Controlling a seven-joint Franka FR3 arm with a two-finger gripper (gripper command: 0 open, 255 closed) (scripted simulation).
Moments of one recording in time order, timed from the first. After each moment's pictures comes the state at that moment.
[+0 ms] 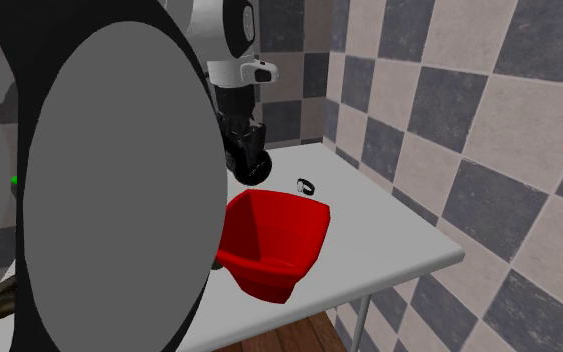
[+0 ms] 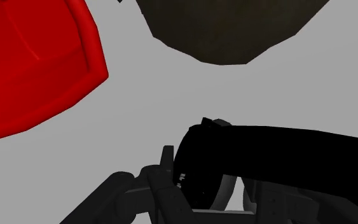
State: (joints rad) arm 0.02 -0.04 0.39 -1.72 -0.02 1.75 0.69
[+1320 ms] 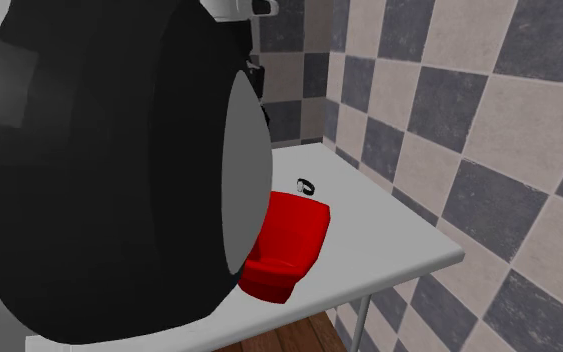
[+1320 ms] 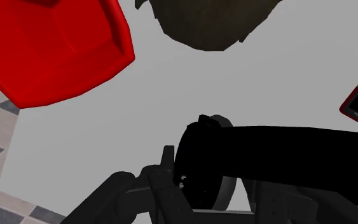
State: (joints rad) arm 0.04 0.06 0.41 -1.33 -0.06 1.45 0.71
